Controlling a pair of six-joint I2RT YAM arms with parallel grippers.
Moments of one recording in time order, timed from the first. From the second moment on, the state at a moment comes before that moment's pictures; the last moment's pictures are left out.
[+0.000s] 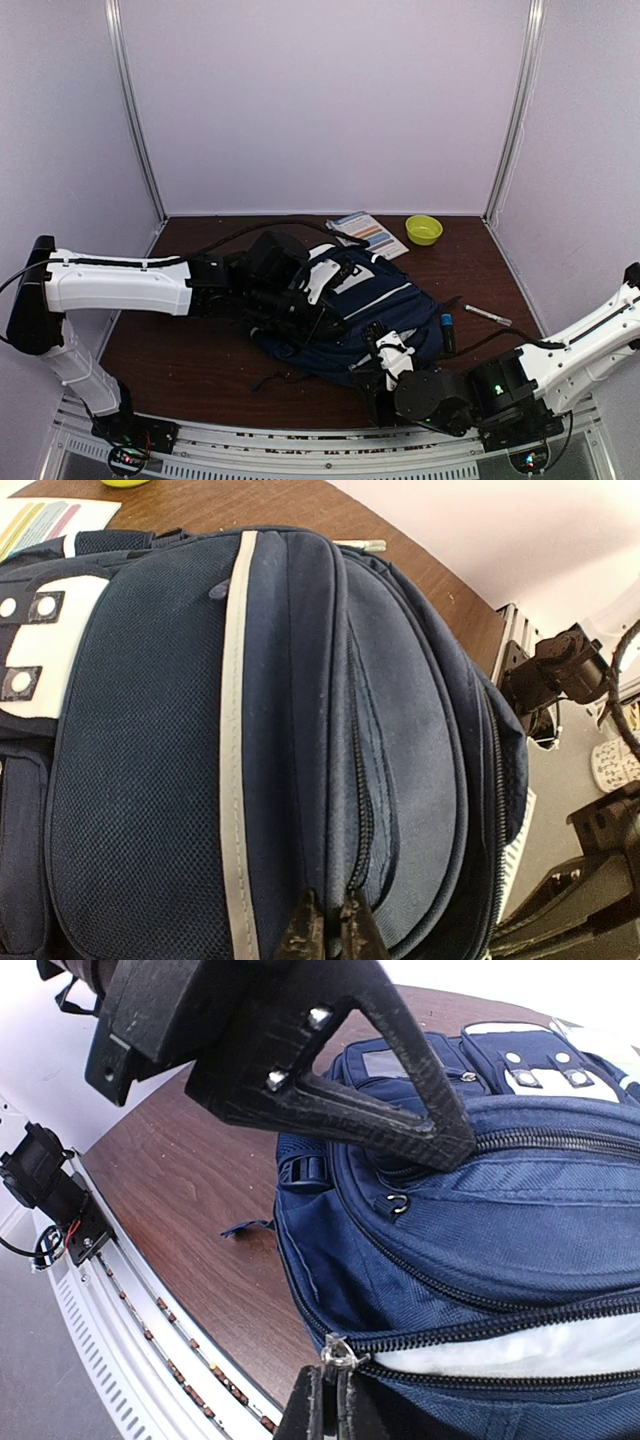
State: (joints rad) left arm -1.13 1.59 1.17 -0.26 0.19 -0.36; right arm 1.64 1.30 0.72 -0.05 0.70 0.72
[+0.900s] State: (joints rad) left arm -1.11 1.58 1.30 -0.33 0.23 -0.42; right arm 1.62 1.45 0.82 0.08 0.79 0.51
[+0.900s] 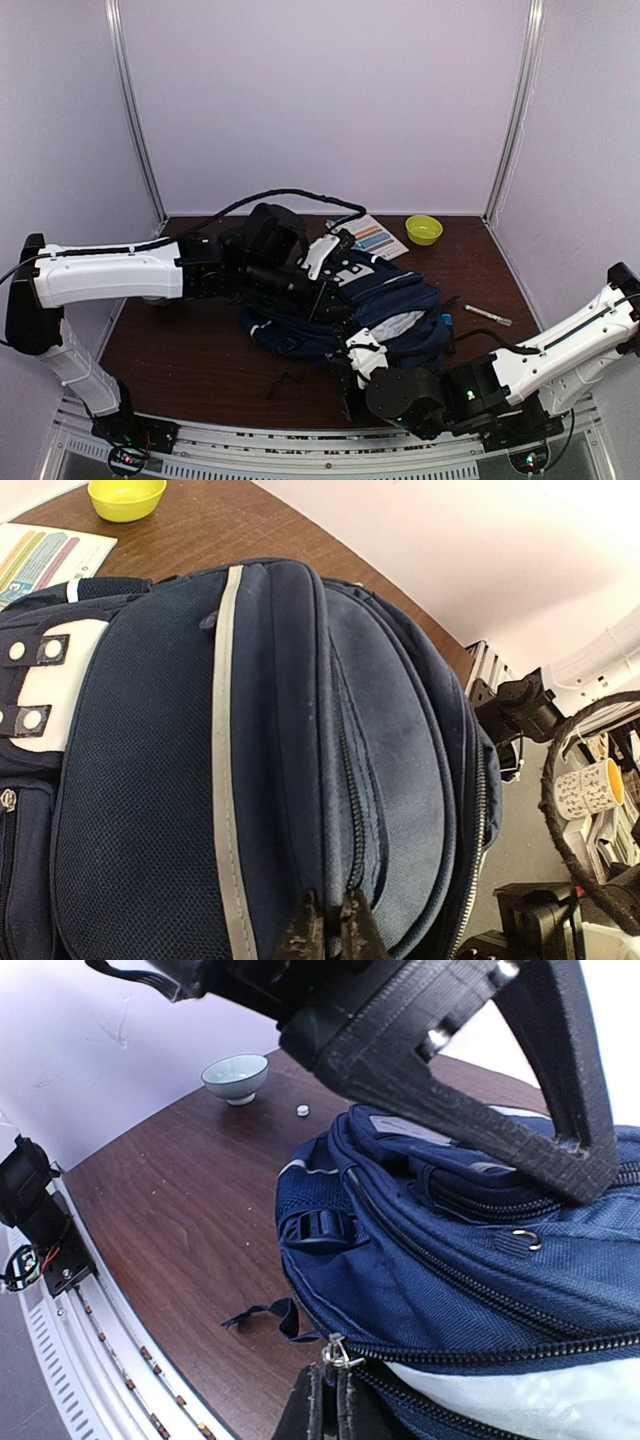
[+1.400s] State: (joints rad) left arm -1.11 1.56 1.30 -0.34 0.23 -0.42; right arm 1.62 1.61 0.93 0.09 0.87 0.52
